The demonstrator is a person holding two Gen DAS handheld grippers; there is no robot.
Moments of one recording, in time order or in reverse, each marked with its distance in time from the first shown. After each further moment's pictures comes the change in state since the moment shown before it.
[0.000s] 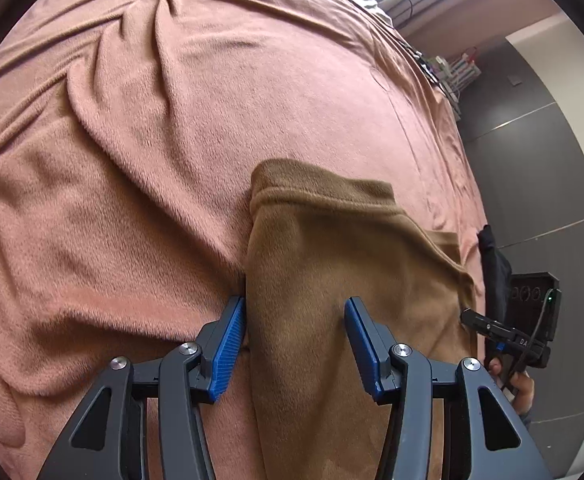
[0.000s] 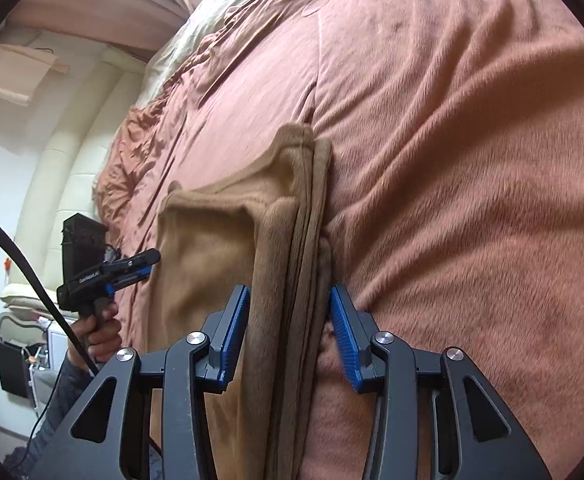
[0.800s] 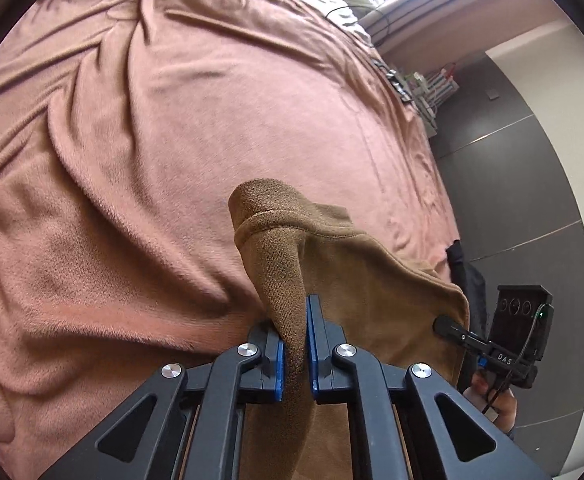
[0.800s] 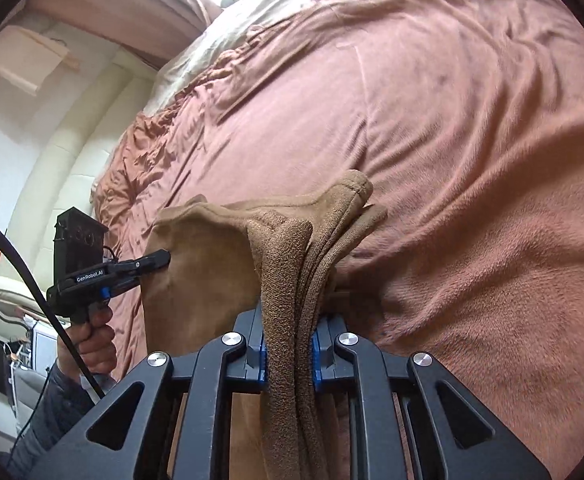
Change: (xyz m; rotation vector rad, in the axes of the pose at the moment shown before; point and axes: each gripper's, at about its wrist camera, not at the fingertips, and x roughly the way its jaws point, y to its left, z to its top) left arm -0.021 -0.024 0.010 0.006 -0.074 -0.076; right arm 0.004 0.039 0.015 -0.095 -0.111 -0.071
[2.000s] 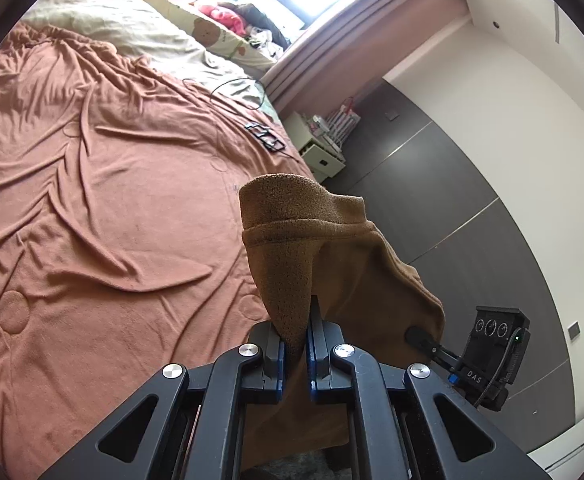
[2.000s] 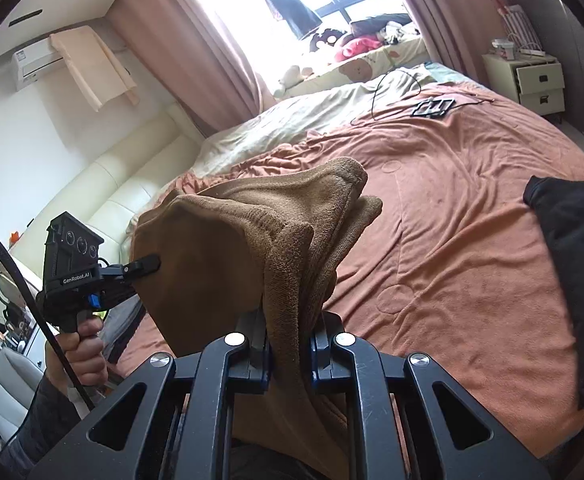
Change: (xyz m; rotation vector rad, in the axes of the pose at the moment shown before) left arm -0.177 -0.140 -0.097 0.187 -0.215 -0.192; right arm -0.181 0.105 -0.169 -0.168 -0.355 -0.029
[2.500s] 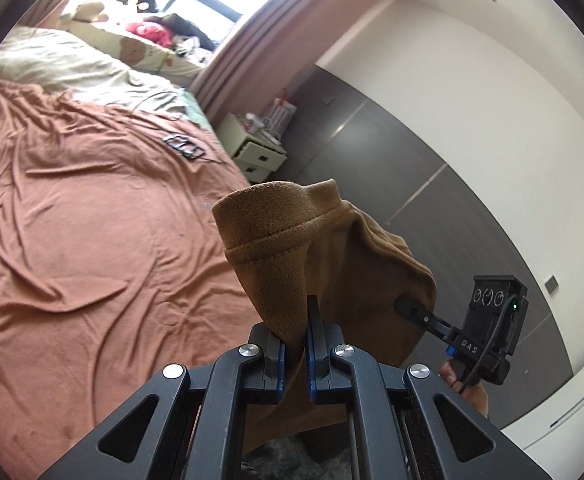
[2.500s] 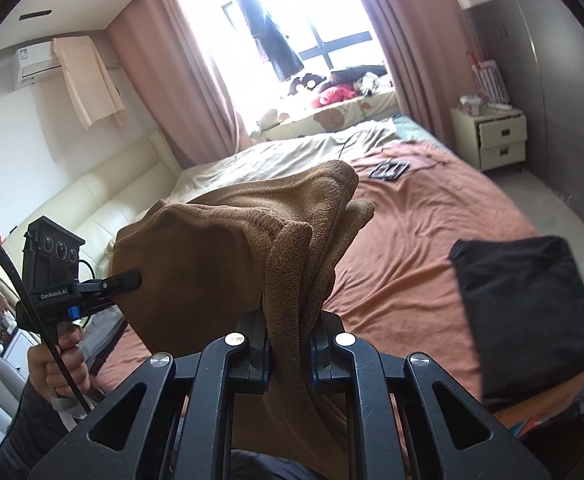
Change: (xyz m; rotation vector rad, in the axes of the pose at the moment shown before) left arm 0.000 -0.128 -0.008 0.168 0.023 -0.130; right arm -0.145 0.014 0.021 -0.083 -0.125 -0.147
